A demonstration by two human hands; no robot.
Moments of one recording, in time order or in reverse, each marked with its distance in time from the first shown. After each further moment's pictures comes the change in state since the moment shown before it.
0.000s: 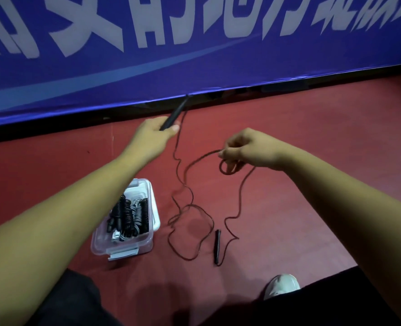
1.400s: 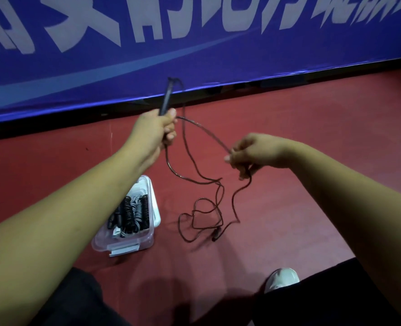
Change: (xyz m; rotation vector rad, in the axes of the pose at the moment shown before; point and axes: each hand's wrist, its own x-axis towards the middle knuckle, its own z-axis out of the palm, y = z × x) left_hand -0.004 0.017 0.011 -0.771 -0.041 -0.199; right_hand 0.003 0.027 -0.004 0.090 -0.131 0.194
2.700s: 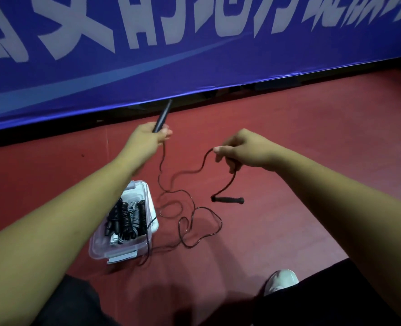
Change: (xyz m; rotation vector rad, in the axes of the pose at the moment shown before) left_hand 0.017 -0.015 -0.022 0.428 0.028 -0.010; right_hand 0.000 -0.014 0.009 -0.064 0.223 -0.151
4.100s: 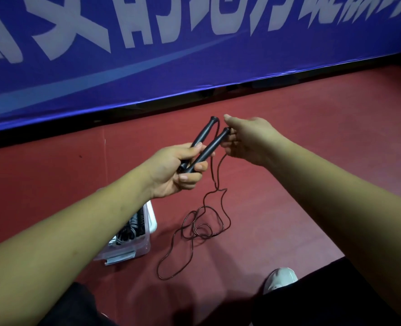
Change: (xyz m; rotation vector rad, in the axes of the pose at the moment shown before) left_hand -0.059 0.016 0.044 -0.577 -0.689 -0.325; right_hand 0.009 -0.019 0.001 0.821 0.360 0.331
